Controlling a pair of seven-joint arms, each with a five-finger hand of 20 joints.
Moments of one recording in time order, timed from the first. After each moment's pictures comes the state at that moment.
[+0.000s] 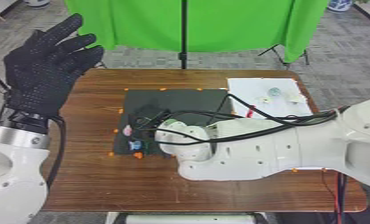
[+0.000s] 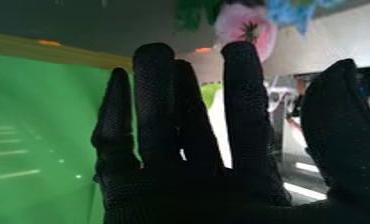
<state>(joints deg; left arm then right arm) 115.0 -43.6 -98.7 -134.7 27.4 10.0 16.8 -14.8 -72.2 -20.0 -94.3 -99.2 8.0 38.2</state>
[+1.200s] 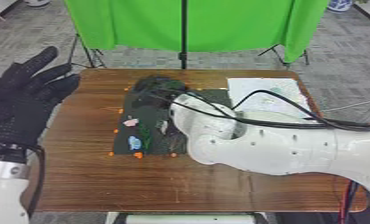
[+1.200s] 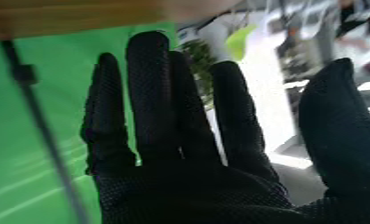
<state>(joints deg) 134.9 -46.0 -110.1 -139.1 26.6 14.2 19.8 -23.7 -60.8 1.0 -103.8 -93.9 12.1 40.8</state>
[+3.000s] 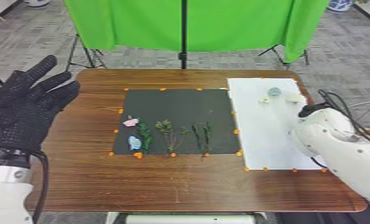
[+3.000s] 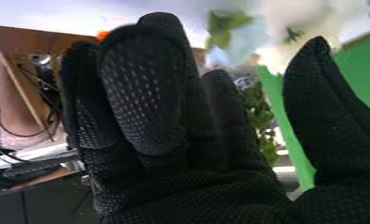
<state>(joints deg) 134.5 -48.9 -108.3 -139.7 26.1 16.2 18.1 -65.2 -36.4 49.0 -99.4 -97.8 12.7 78.6</state>
